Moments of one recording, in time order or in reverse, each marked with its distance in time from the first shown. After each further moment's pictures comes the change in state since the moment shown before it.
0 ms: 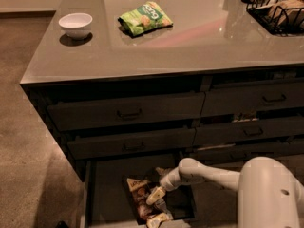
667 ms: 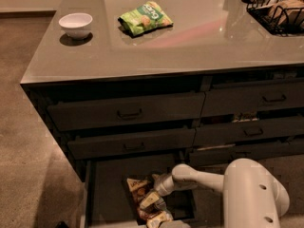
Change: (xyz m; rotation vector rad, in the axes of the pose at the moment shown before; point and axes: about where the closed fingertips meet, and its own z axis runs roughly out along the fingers) arm 0.019 0.006 0.057 -0.029 0.000 0.107
